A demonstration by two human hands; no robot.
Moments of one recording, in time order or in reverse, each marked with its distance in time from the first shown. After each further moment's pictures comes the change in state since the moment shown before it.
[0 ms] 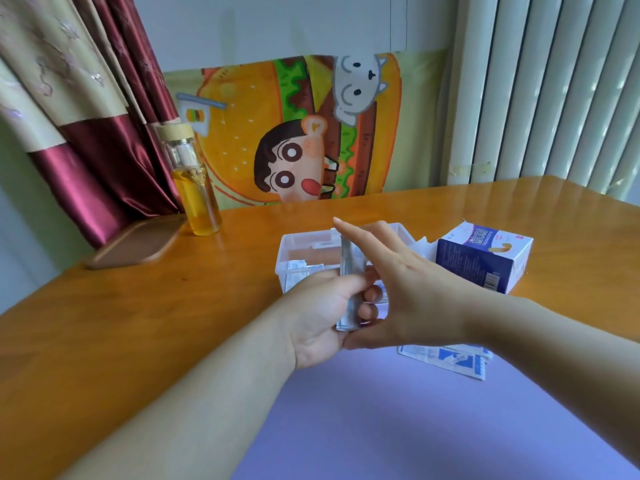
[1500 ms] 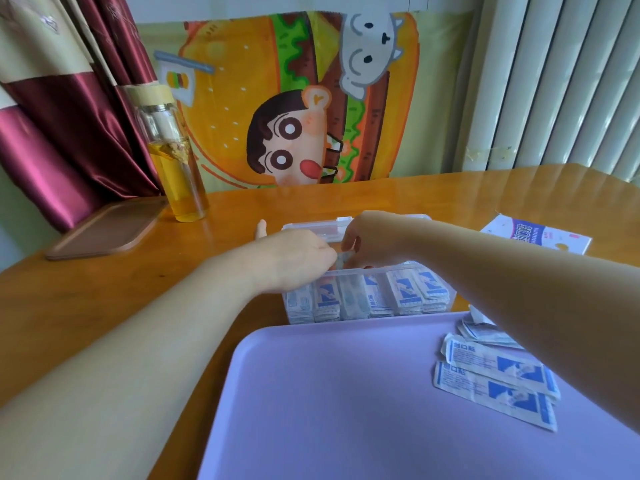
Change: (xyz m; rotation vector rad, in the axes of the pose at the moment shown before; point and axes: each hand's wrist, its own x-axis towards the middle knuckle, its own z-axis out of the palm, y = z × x) left_hand 0.087 0.036 -0.075 1.430 0.218 0.015; right_hand 0.129 0.065 0.035 -0.204 -0.356 0.405
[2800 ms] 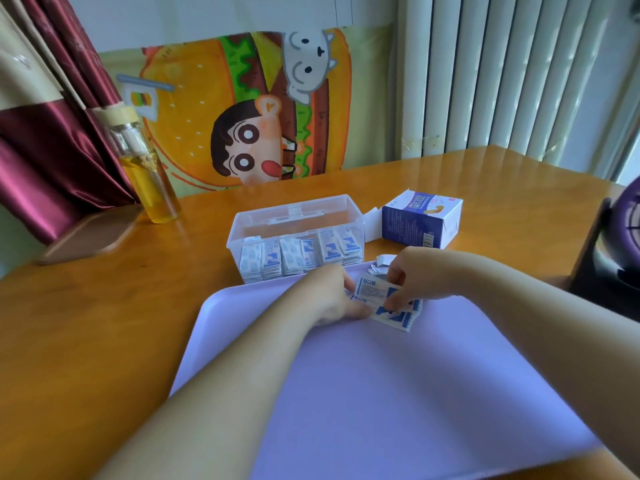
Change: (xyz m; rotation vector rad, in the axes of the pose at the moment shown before) left_hand -0.064 0.087 0.087 -0.140 -0.094 0.077; right_hand -0.171 0.064 0.025 0.156 -0.147 0.240
